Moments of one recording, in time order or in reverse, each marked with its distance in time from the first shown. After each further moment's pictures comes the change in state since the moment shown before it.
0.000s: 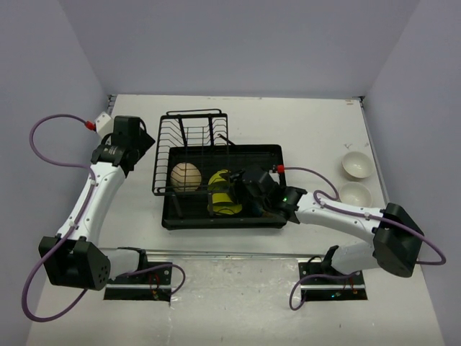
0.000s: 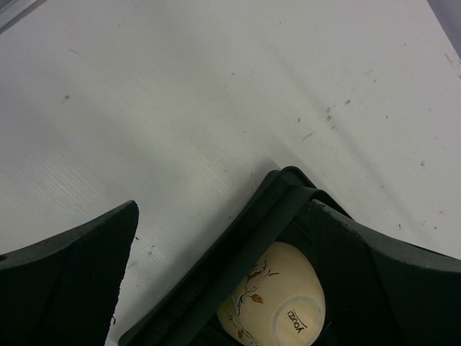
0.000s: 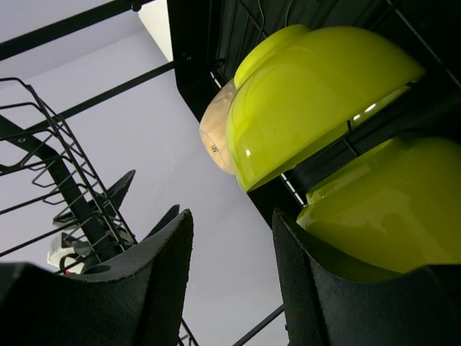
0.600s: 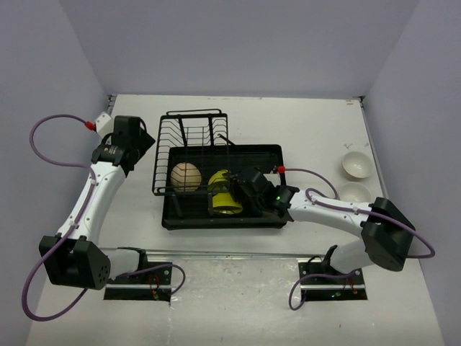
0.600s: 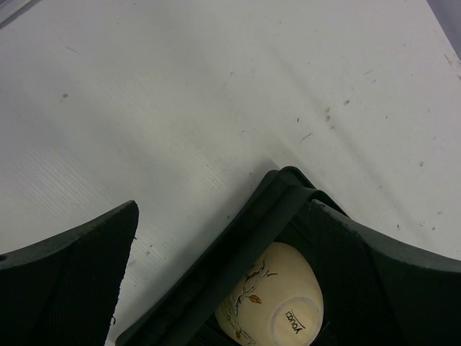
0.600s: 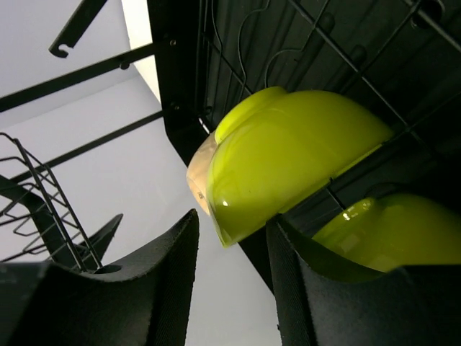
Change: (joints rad) left arm 0.000 0.003 0.001 0.000 0.002 -0.003; right arm 0.000 0.066 0.011 -0.018 0.104 0.013
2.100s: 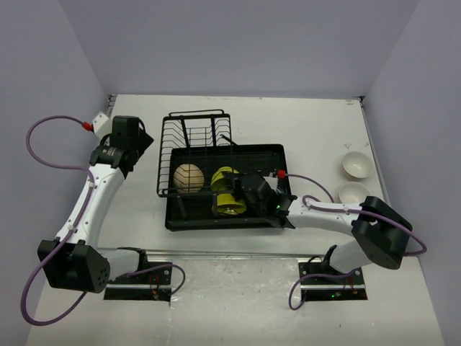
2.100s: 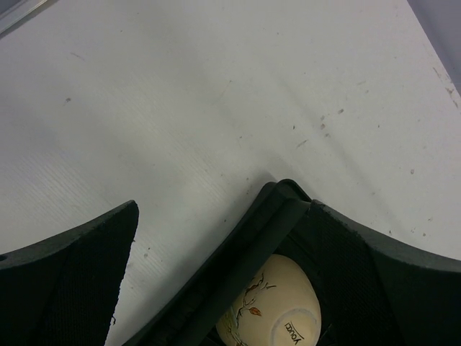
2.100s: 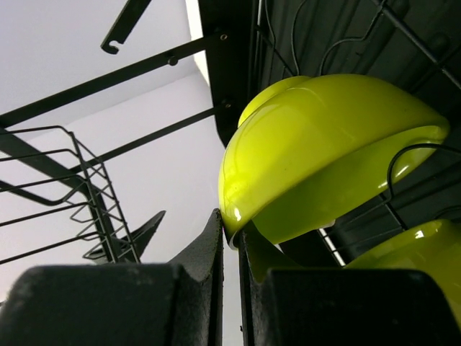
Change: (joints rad) left arm -0.001 -0.018 -0.001 0.001 -0.016 -0.019; right arm 0.005 0.035 -0.119 0.335 0.069 0.018
